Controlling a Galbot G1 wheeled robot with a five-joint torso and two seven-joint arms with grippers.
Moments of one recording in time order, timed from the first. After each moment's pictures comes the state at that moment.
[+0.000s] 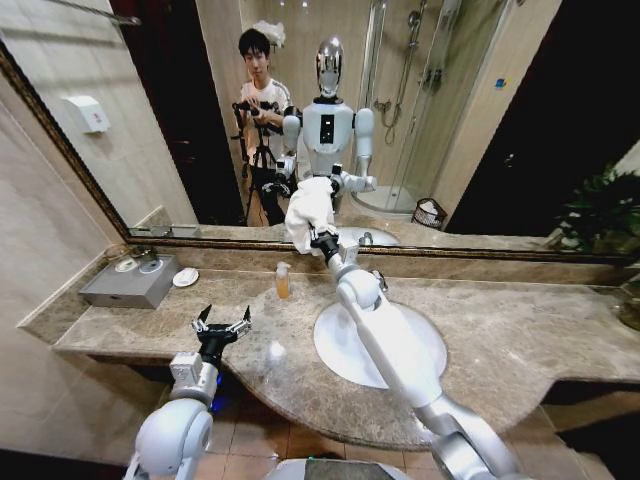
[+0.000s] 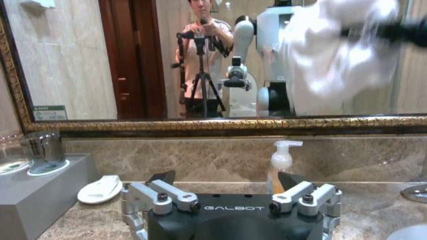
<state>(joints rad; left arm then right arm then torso) 1.68 -1.40 -0.62 -2.34 -0.15 0.32 -0.09 -0.59 1.44 -0.01 1.68 0.37 -0.28 0.16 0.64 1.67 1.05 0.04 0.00</state>
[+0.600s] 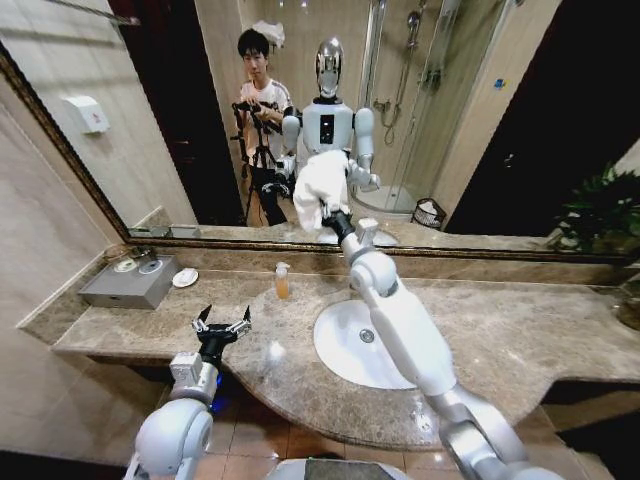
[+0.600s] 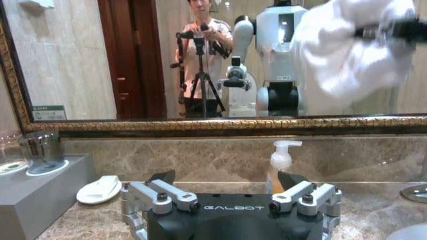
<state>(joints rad) 1.68 -1.40 -0.62 -2.34 -0.15 0.32 -0.09 -0.63 1.40 0.02 1.70 0.40 -0.29 0.15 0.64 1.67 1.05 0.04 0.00</state>
